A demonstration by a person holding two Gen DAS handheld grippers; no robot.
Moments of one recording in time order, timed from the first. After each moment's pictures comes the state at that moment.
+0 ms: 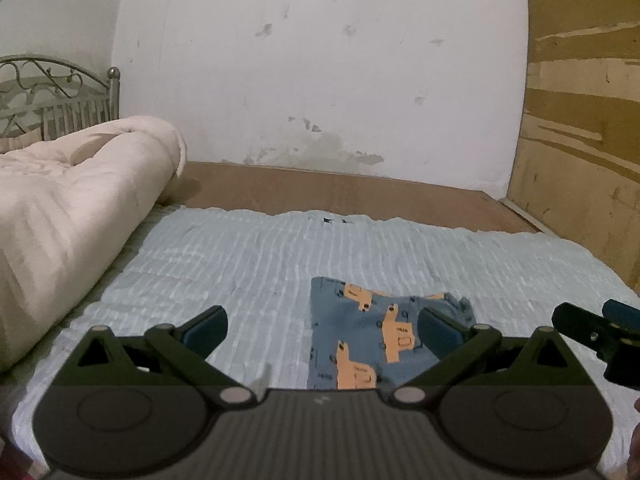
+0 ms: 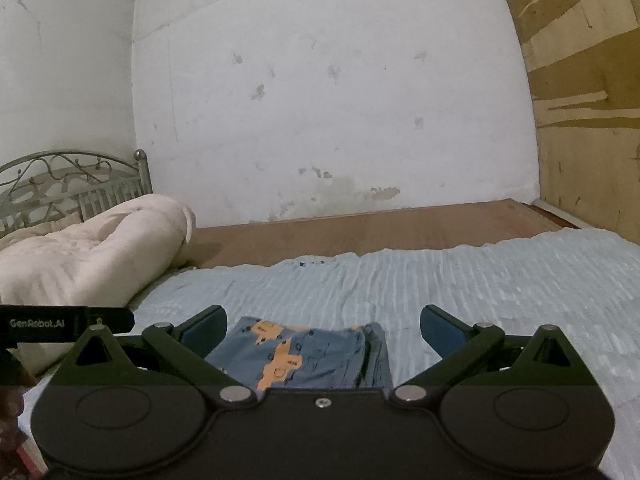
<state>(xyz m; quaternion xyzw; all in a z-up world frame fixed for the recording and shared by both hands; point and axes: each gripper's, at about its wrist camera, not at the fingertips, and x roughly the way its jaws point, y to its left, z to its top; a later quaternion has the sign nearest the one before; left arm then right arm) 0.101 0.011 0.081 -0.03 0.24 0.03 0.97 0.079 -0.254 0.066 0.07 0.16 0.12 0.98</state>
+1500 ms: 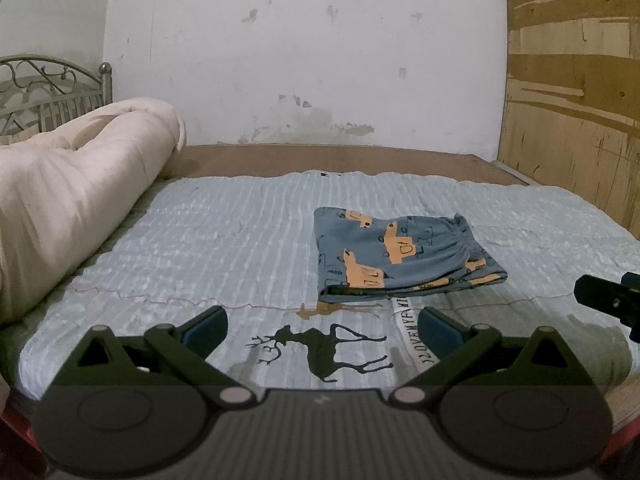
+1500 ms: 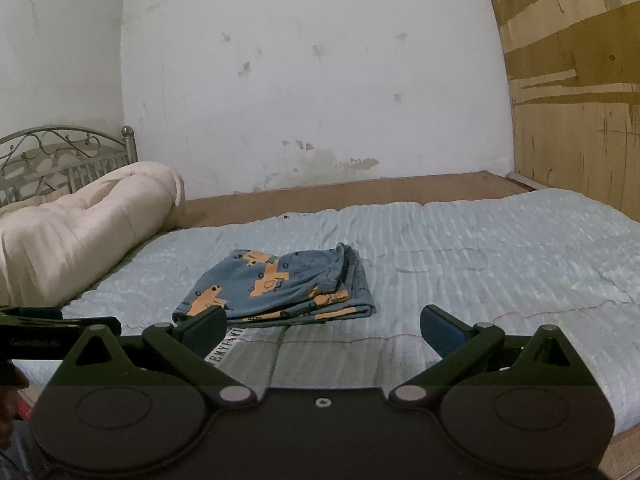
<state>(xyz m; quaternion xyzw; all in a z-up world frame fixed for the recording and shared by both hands) 0.034 0.014 0.024 0.00 0.26 0.02 0.96 0.005 -0.262 0.017 0.06 0.19 0.09 0.98</state>
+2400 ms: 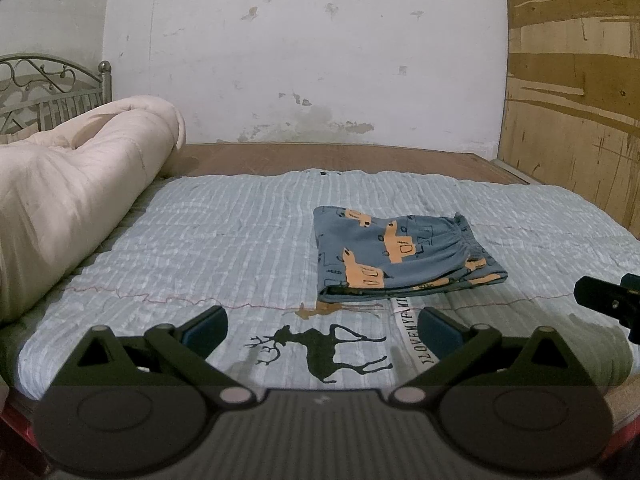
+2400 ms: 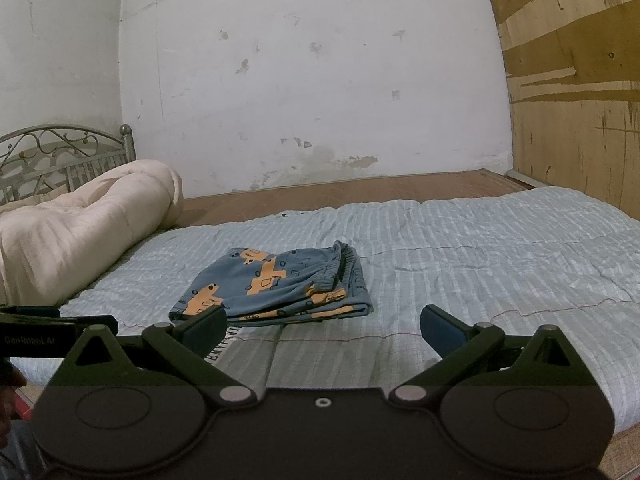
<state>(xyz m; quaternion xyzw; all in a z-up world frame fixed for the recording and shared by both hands) 0.035 0.015 0.023 0.00 0.27 0.02 0.96 0.007 -0.264 0.015 0.07 0.19 0.09 0.97</state>
